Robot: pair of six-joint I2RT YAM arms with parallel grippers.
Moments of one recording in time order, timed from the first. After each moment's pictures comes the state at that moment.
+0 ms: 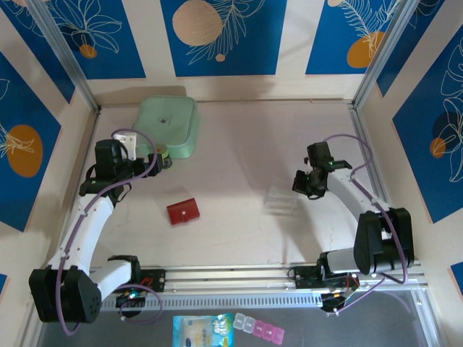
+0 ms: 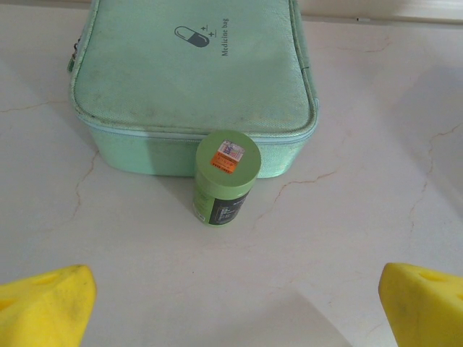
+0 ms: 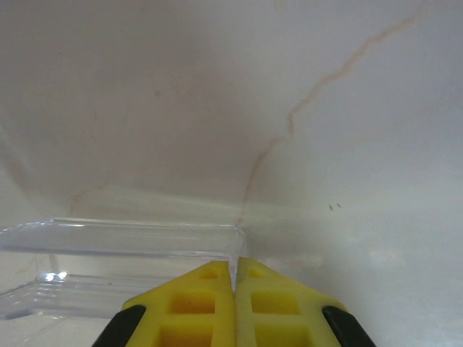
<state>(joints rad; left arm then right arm) -0.02 1.05 0.85 -0.42 0.18 -0.07 0.15 1.39 0.90 -0.74 -0.12 0.40</state>
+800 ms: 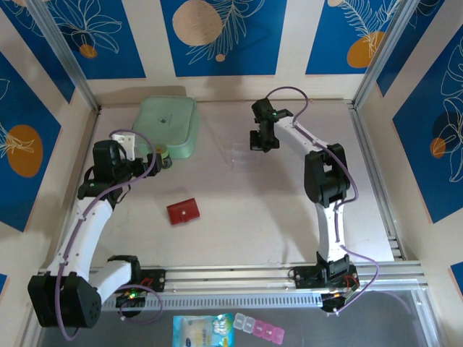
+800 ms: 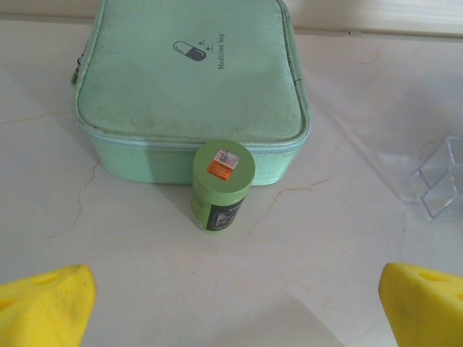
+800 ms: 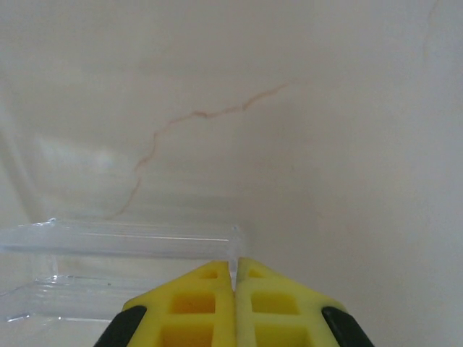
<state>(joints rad) -0.02 1.02 0.85 -0.42 0.18 -0.08 0.38 2.17 1.84 -0.90 0.01 0.34</state>
